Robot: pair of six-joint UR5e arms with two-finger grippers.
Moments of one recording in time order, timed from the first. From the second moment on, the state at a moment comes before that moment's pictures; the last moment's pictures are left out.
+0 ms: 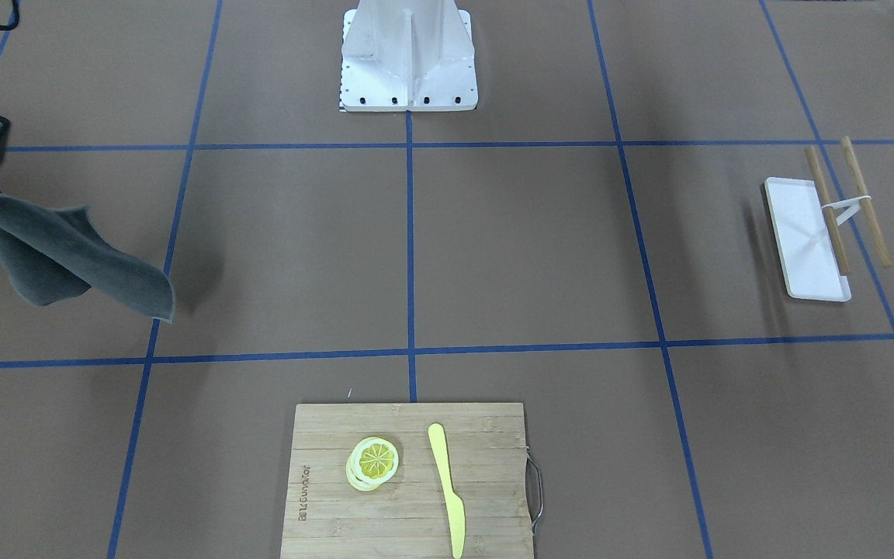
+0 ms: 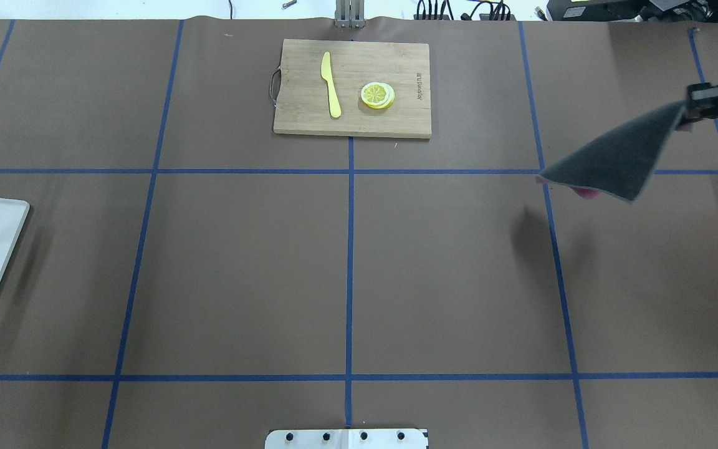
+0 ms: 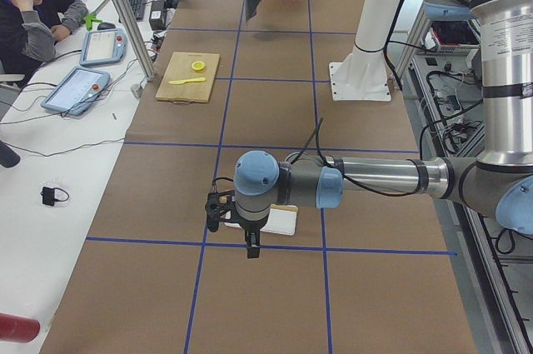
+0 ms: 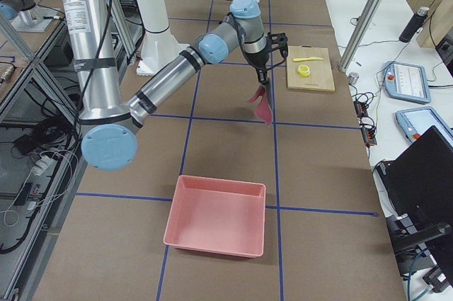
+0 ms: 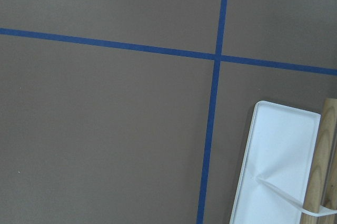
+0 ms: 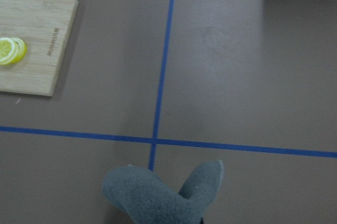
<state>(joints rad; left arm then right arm) -1.65 -1.40 -1.77 -1.61 -2.37 -0.12 1.23 -1.51 2.21 -1.59 2.18 0.61</state>
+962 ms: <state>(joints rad) -1.65 -1.40 -1.77 -1.62 -2.37 -0.12 1.79 -1.88 2.09 -1.61 2.34 -0.29</state>
